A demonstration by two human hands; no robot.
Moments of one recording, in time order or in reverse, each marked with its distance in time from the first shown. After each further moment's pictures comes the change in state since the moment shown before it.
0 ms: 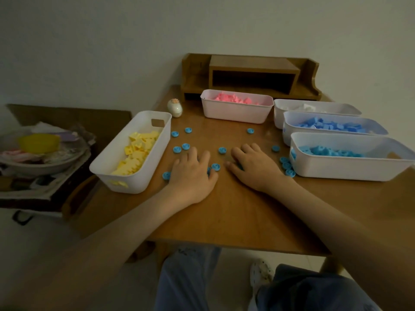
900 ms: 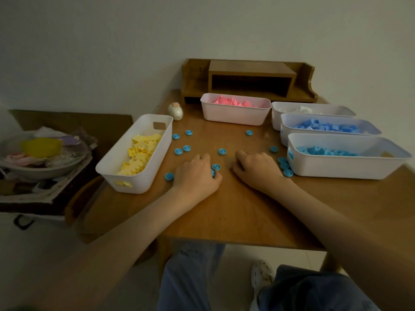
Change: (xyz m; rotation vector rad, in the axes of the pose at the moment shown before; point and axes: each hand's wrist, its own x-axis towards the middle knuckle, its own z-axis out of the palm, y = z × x) left_hand -0.002 0.010 -0.007 -0.079 0.056 -0.048; right_hand -0.004 -0.007 -0.004 -0.088 0.015 0.061
